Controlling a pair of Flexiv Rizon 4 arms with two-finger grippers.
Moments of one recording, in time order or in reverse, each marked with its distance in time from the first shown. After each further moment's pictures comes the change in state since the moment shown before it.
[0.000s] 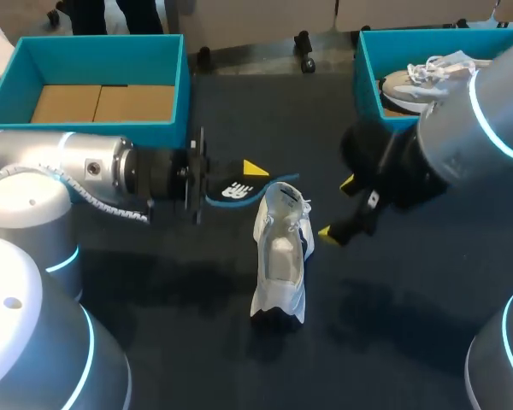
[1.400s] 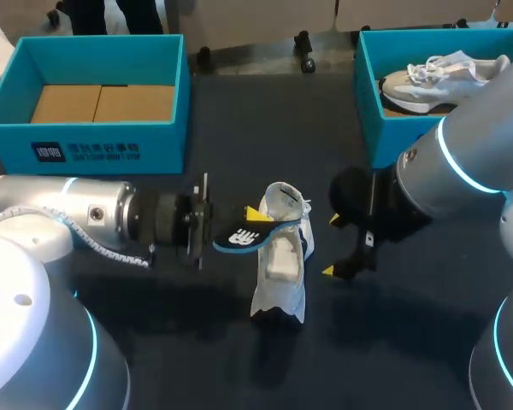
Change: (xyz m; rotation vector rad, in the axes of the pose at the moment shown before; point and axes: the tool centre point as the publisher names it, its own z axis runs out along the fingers) left arm 0.062 0.002 0.006 -0.027 -0.003 -0.078; right arm -0.002 -0.043 0.058 0.063 0.063 -0.209
